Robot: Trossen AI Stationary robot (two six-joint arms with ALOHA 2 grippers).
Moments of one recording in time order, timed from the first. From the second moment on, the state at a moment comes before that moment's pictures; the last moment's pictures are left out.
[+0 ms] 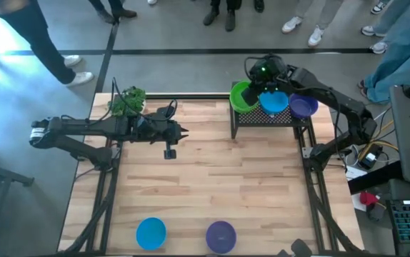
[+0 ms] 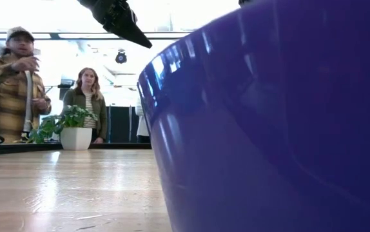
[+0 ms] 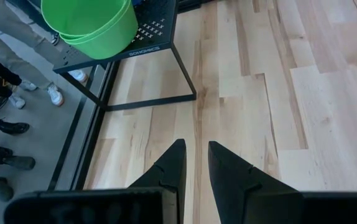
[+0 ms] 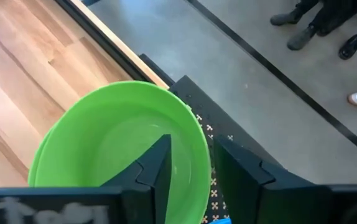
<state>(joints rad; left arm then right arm) 0.06 1.16 1.02 -0.44 -0.23 0.26 -0.63 1.47 1.47 -0.83 0.21 0.05</state>
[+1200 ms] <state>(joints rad) 0.06 1.16 1.02 -0.44 -0.23 0.25 -0.63 1.45 1.42 -0.83 0.29 0.00</state>
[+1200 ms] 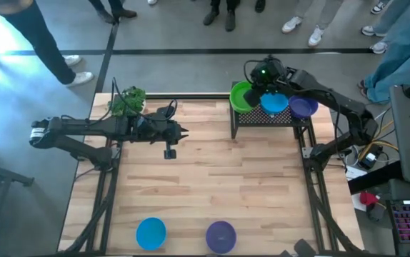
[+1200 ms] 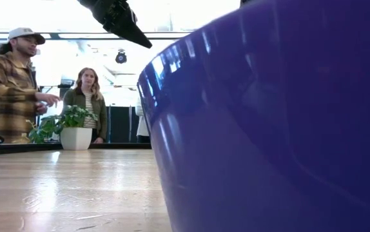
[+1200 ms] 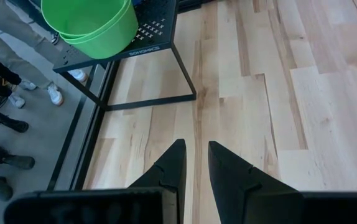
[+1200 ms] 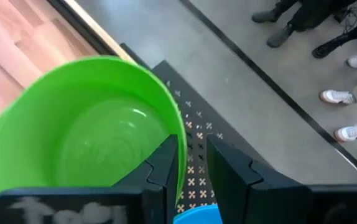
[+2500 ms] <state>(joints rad) 0.06 1.16 1.02 -0.44 -0.23 0.25 -0.63 1.43 1.43 -0.76 0.29 0.00</state>
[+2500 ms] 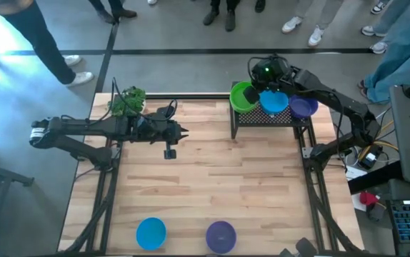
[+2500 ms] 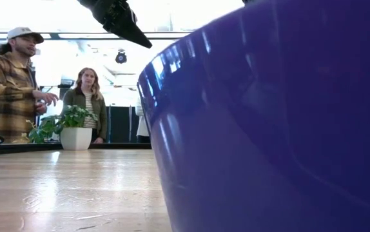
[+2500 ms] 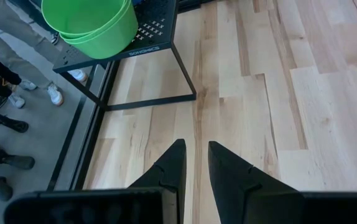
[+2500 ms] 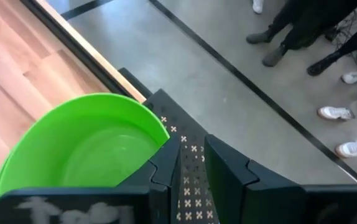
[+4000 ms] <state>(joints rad) -0.55 1.17 1.01 -0.79 -0.20 -0.07 0.09 1.07 1.20 -0.84 0.31 0.15</state>
